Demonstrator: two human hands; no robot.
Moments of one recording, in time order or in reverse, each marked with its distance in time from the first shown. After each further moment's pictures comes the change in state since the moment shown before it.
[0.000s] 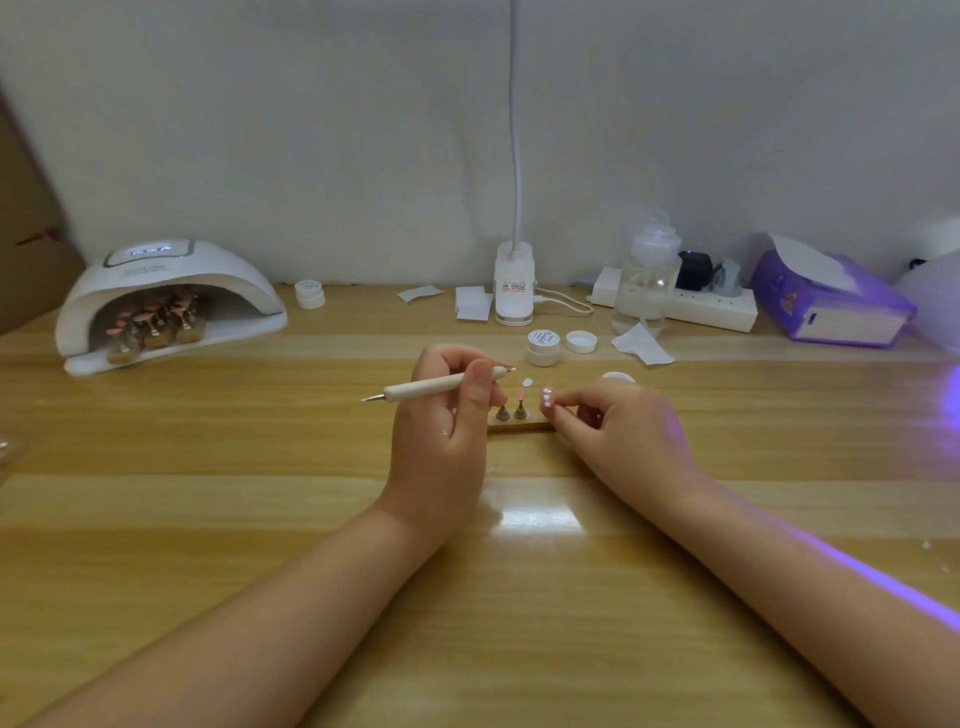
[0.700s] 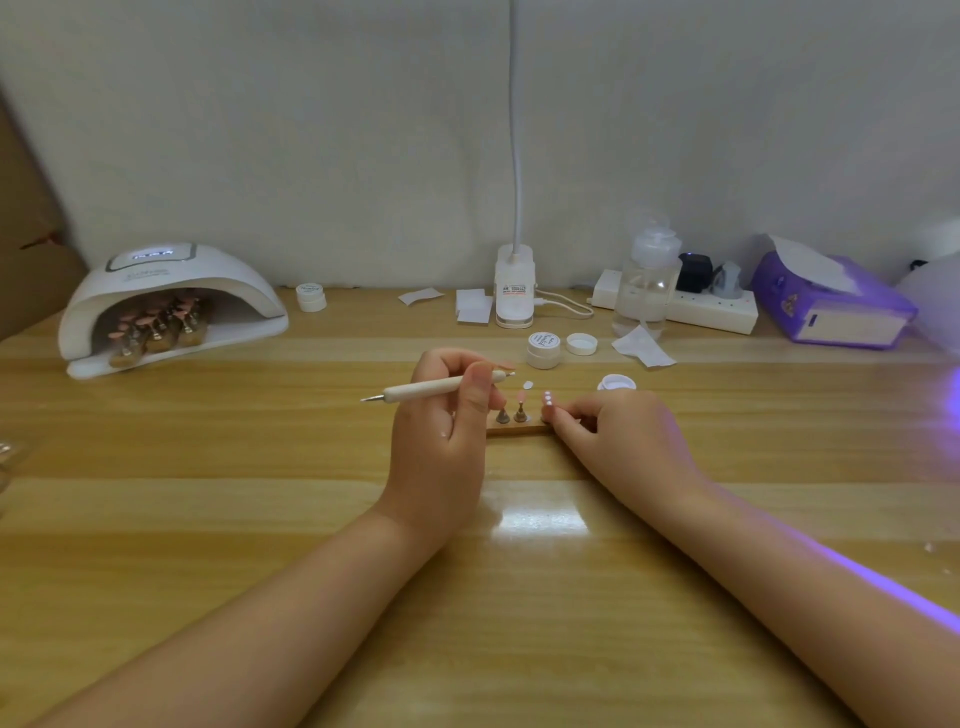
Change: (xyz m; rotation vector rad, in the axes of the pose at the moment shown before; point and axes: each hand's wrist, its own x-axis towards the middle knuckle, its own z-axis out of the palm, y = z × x) left_hand 0.001 -0.001 -0.001 -0.006 -0.006 -0.009; right_hand 0.002 -0.003 -0.001 -0.162 -0.107 0.114
